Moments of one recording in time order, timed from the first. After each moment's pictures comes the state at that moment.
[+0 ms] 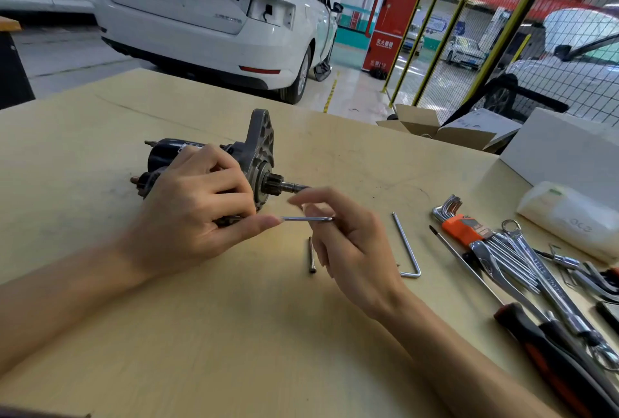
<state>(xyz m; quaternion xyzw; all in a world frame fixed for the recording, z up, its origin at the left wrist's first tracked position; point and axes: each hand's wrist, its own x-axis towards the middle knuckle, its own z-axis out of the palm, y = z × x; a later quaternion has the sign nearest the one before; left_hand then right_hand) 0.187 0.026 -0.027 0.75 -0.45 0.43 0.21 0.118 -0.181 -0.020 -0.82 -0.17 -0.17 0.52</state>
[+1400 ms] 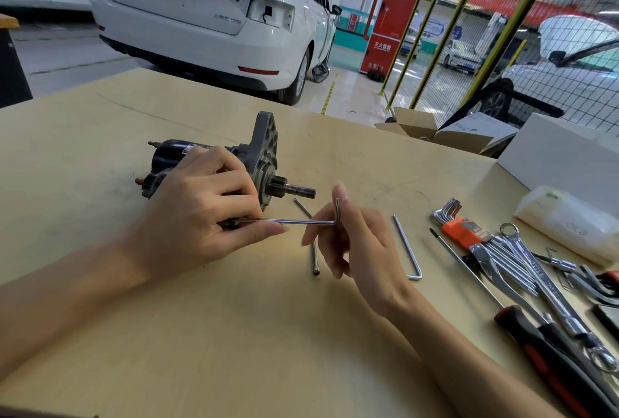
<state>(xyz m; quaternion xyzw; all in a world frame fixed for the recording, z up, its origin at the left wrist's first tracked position) 0.191 0.030 -0.027 0.76 -0.46 0.41 0.22 0.121 -0.181 -0.016 -0.77 -0.13 -0.09 0.61</state>
